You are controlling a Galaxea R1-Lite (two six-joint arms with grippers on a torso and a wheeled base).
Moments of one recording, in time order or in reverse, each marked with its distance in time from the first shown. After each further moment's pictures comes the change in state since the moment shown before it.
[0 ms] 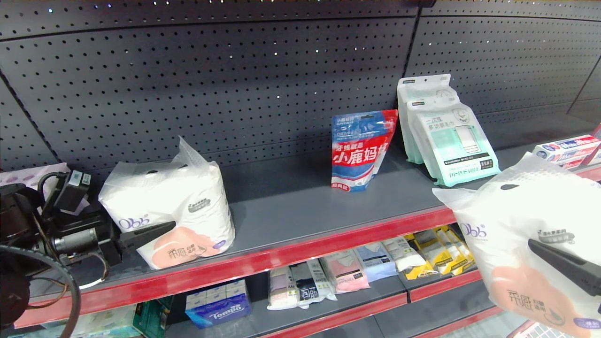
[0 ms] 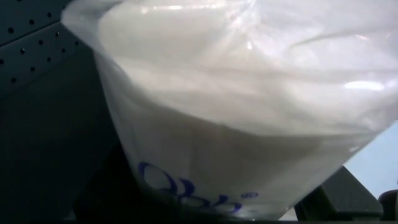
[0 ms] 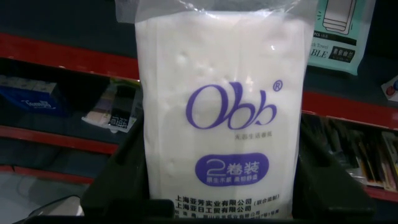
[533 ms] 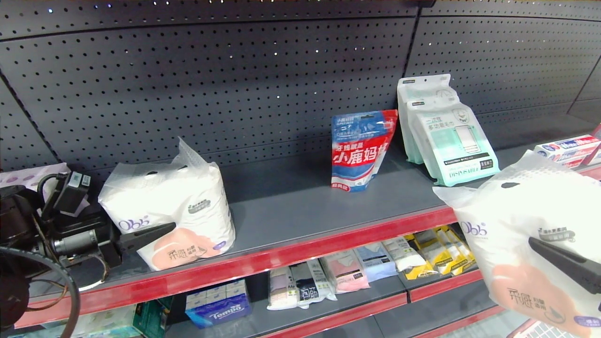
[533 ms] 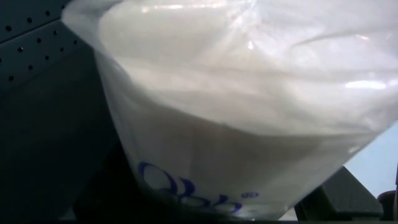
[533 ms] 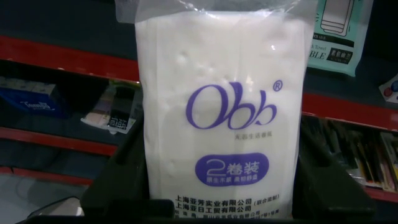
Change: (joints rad) left arm -0.001 0.000 0.009 0.001 0.001 0.001; right arm 0.000 0.002 -0.007 0.001 -0.002 0.000
